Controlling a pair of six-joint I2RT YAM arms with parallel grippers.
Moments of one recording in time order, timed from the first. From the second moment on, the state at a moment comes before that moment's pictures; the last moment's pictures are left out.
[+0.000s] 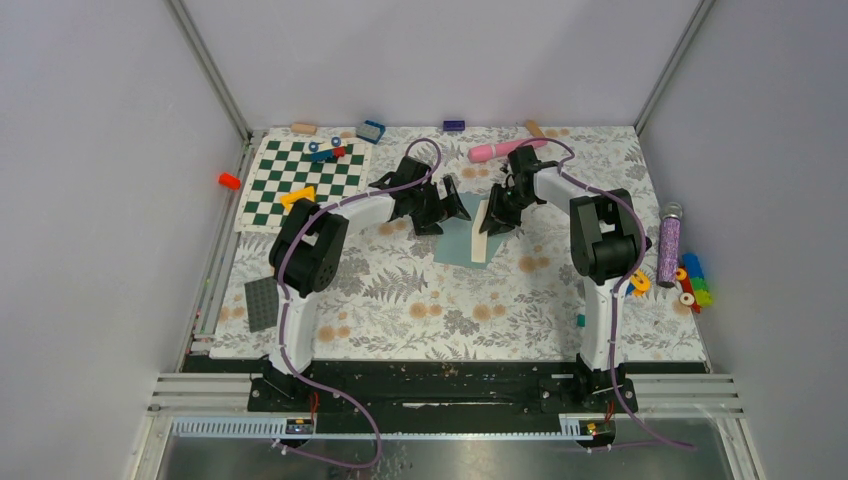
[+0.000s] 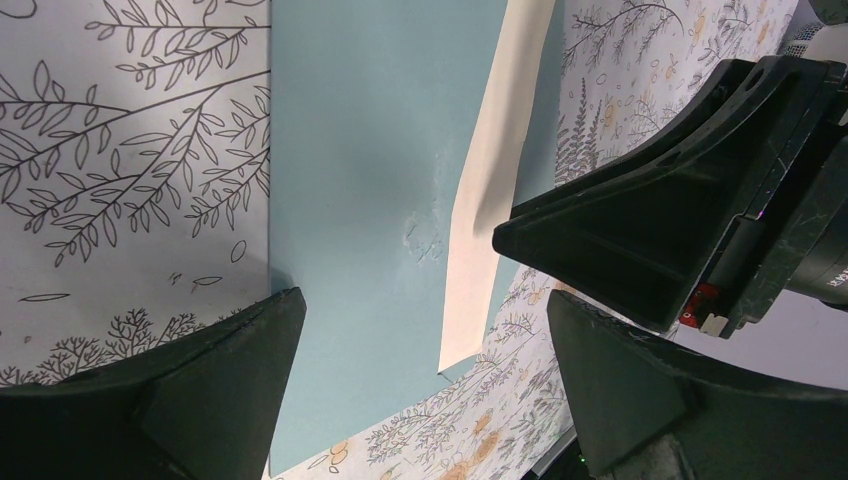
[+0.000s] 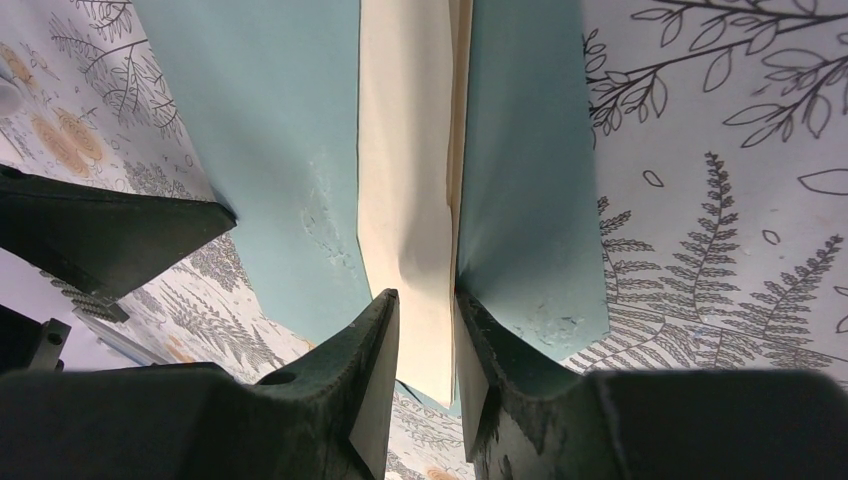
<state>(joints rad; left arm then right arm) -0.52 2.15 1.50 -0.20 0.40 -0.82 0.25 2.16 1.56 -0.67 -0.41 0.47</state>
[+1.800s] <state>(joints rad) -0.52 2.14 1.50 -0.22 0.39 -0.82 0.29 2.08 1.41 -0.58 -0.44 0.52</state>
